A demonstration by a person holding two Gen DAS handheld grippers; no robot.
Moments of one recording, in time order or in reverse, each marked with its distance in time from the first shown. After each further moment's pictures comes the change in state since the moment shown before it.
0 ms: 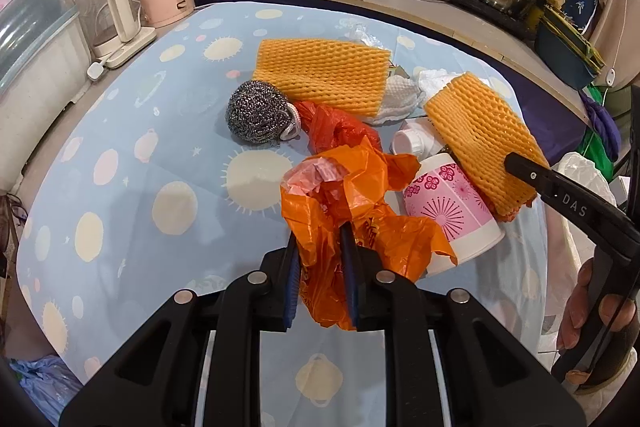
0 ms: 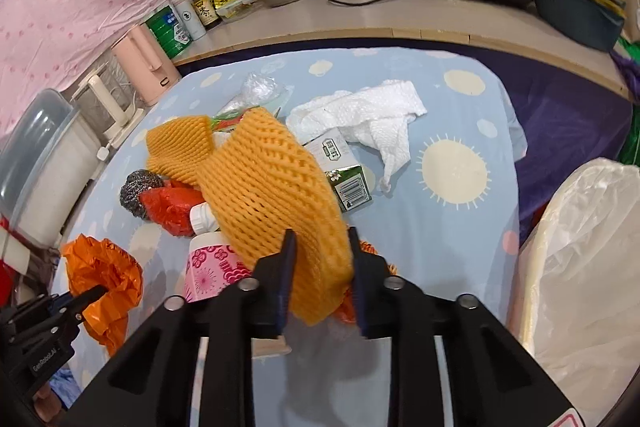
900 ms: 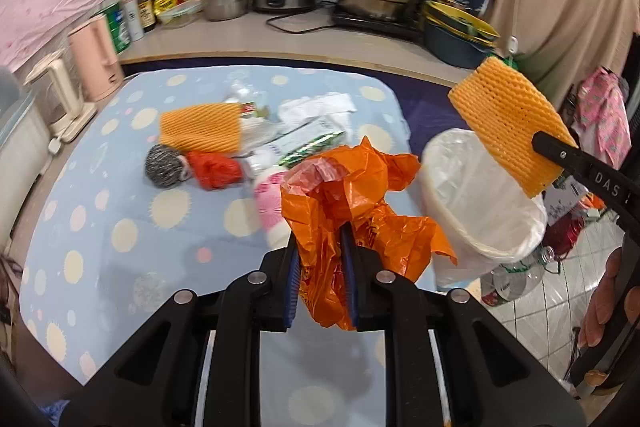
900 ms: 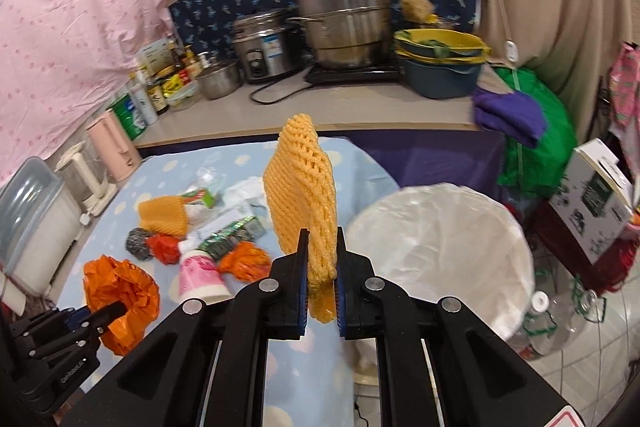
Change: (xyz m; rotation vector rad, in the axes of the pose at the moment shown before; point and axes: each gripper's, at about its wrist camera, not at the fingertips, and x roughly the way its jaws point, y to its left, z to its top) left arm -0.102 -0.107 -0.030 0.232 -0.115 -0.186; right arm -0.205 -0.067 -0.039 0.169 -0.232 -0.243
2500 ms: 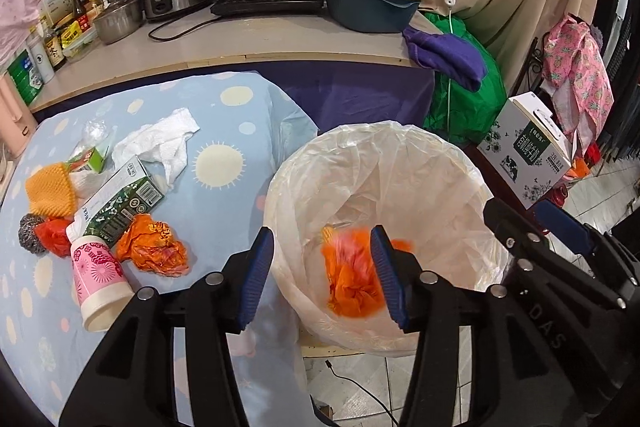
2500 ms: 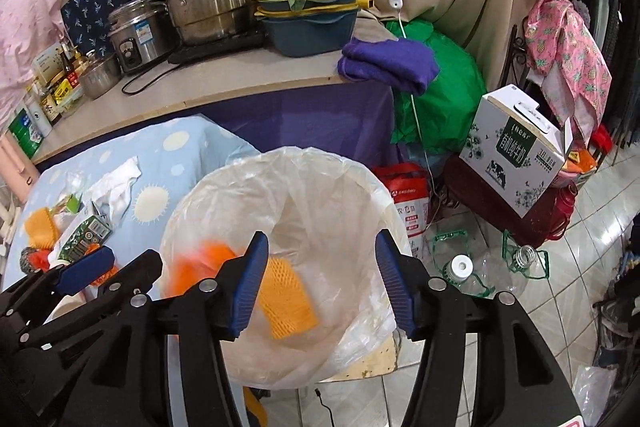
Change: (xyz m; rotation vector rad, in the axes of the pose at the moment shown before) left arm 0.115 -0.167 0.046 0.136 0.054 -0.093; right arm 0.050 -0.109 -0.009 0.115 0.068 -0.275
